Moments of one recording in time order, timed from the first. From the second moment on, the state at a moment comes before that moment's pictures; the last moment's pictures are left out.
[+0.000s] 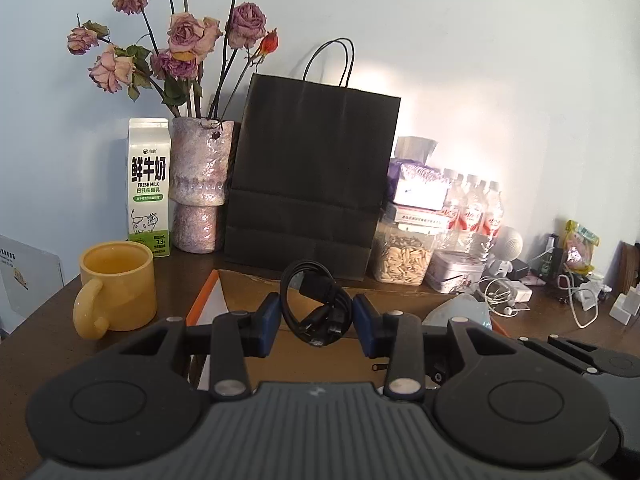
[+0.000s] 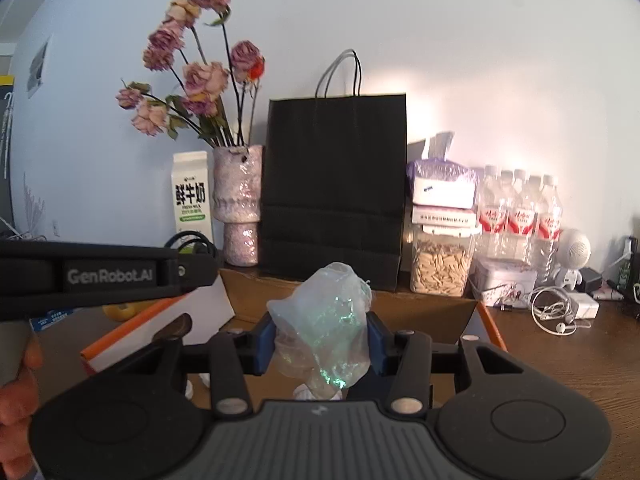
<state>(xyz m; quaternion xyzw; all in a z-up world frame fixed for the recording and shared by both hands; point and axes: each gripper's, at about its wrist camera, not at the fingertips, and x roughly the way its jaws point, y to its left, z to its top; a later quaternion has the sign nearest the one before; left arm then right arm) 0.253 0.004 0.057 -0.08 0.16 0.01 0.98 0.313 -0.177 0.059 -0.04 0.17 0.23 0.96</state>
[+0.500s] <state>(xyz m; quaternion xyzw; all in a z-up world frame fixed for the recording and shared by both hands) 0.251 0.008 0.051 -0.08 0.17 0.02 0.98 0.317 -0.188 0.049 -0.04 0.19 0.22 0.96</state>
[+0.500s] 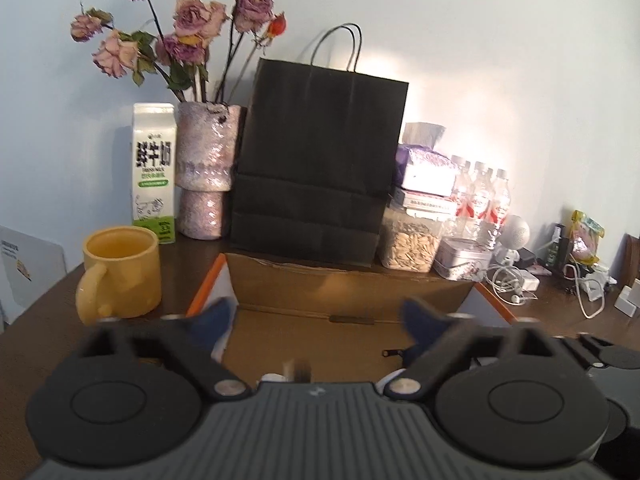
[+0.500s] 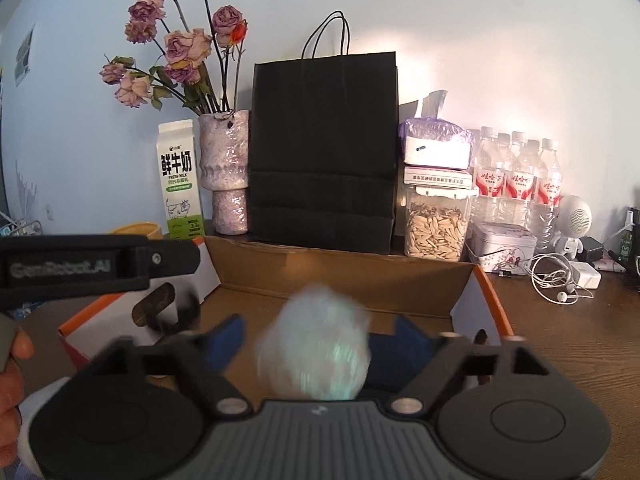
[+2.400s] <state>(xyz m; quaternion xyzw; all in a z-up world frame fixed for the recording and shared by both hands) 0.107 0.031 0.033 -0.04 0.20 0.02 0.98 0.165 -0.245 0.032 -0.06 0.21 0.24 0.95</state>
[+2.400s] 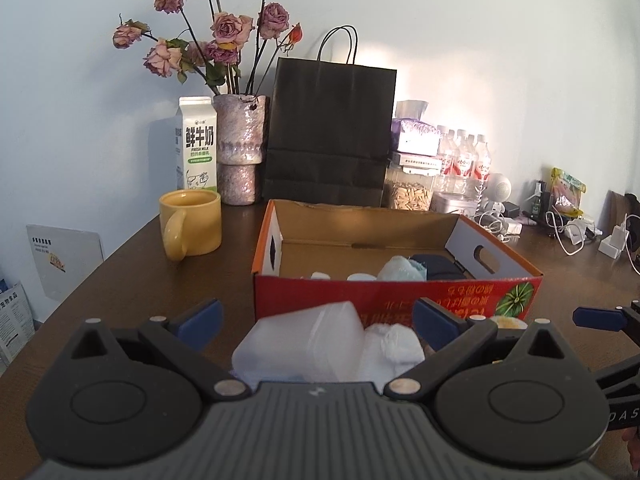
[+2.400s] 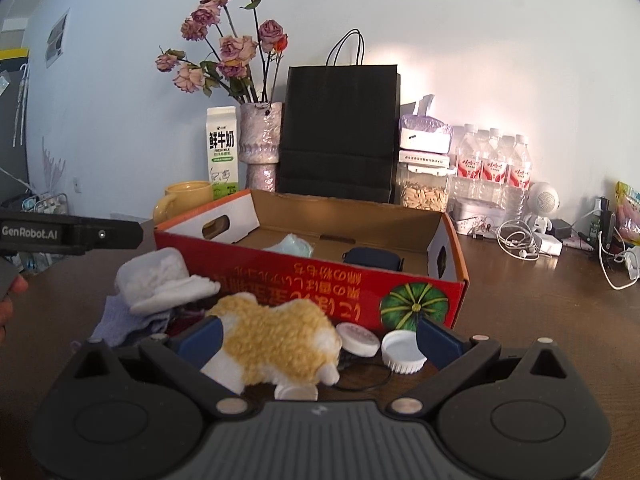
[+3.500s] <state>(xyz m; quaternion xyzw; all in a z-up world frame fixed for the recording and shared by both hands) 0.059 0.076 0.011 -0.08 0.22 0.03 0.97 0.161 -0.185 0.007 0.01 0.31 0.23 0.92</state>
